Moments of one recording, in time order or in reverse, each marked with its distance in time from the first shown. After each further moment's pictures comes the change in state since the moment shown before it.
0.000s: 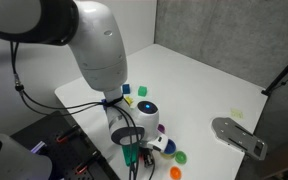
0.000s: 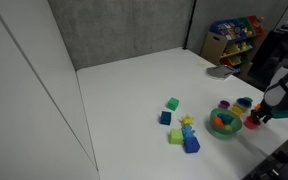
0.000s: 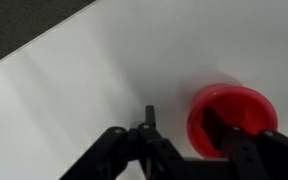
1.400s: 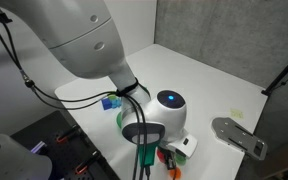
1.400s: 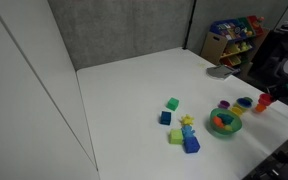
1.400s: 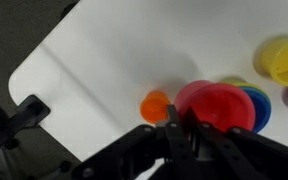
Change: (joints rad) arm -0.110 -0.231 -0.045 0.050 0.040 -0.147 0.018
